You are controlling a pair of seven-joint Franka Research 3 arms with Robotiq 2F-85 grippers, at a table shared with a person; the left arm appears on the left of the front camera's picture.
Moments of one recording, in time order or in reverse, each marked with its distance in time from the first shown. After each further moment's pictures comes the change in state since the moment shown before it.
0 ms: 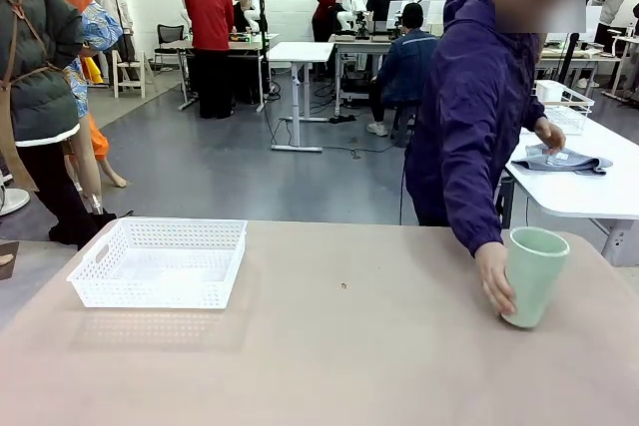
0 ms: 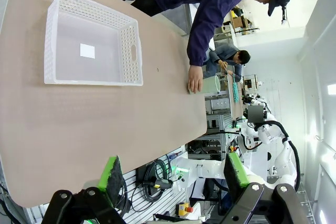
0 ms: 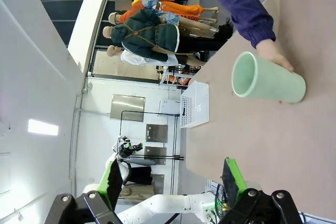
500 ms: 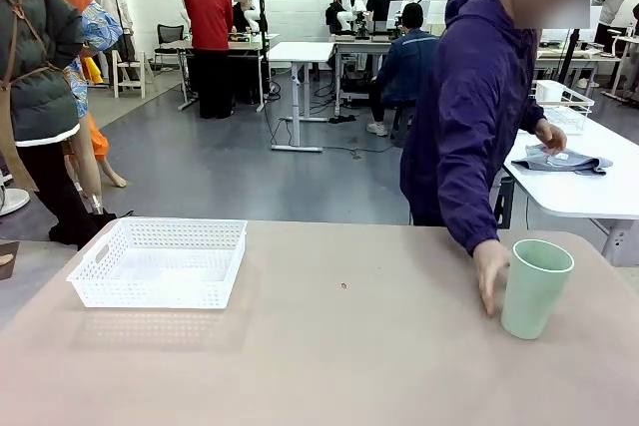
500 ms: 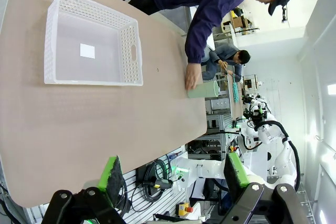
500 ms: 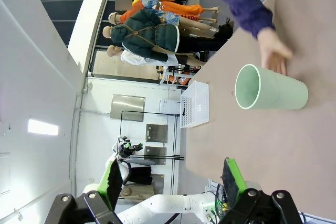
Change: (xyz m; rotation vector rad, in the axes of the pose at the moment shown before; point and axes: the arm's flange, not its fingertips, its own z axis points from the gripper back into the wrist) left arm 0.000 0.000 0.000 0.000 0.000 0.000; right arm 0.000 0.000 0.000 0.000 0.000 0.000
